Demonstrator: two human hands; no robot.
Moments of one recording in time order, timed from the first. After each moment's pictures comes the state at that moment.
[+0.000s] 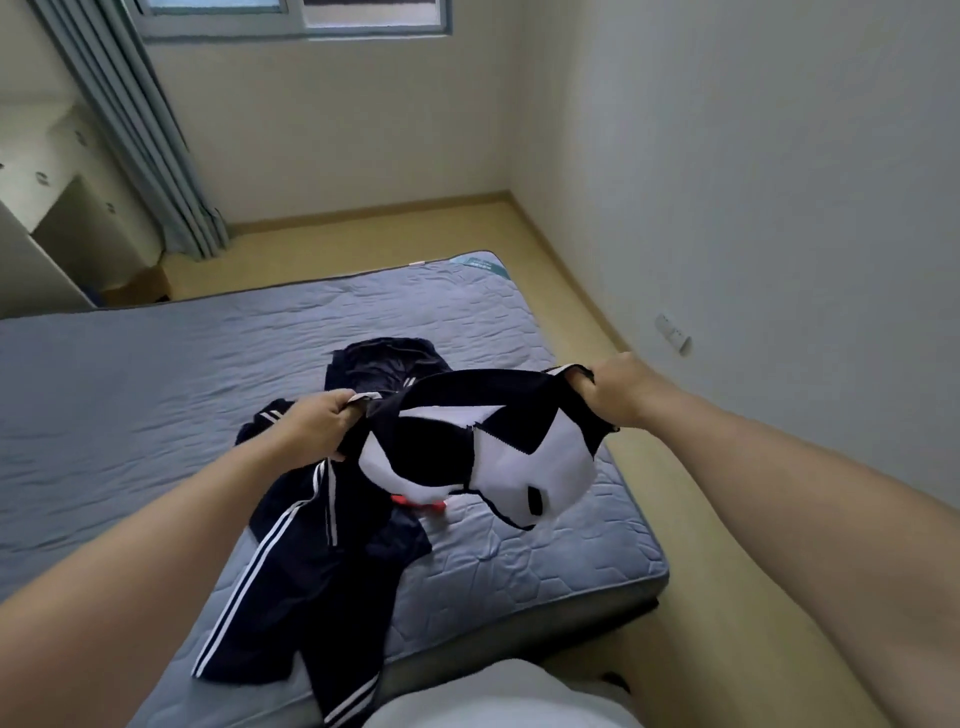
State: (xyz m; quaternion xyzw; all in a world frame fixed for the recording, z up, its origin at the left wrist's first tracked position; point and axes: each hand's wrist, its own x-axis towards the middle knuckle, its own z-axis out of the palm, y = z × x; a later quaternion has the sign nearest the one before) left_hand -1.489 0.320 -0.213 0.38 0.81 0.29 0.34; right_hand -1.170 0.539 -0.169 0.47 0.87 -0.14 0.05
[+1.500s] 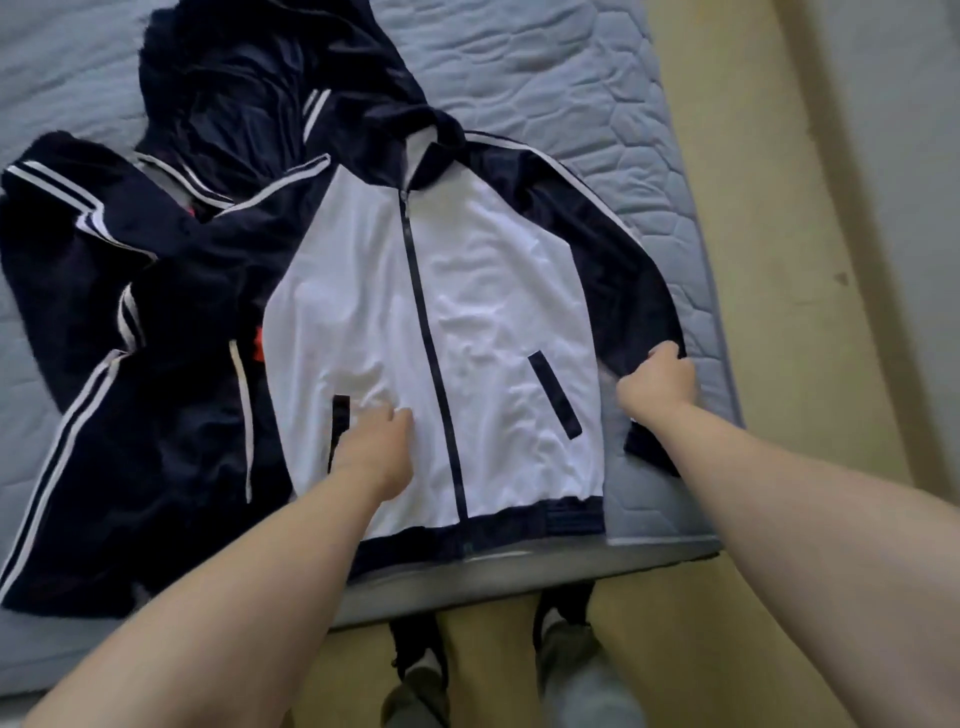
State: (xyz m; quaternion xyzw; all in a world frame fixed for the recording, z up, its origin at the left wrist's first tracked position) left_hand -1.380 0.498 -0.717 0.39 0.81 -0.19 0.40; right_hand -1.162 0.729 -0.720 0.71 0.61 -0.31 0.18
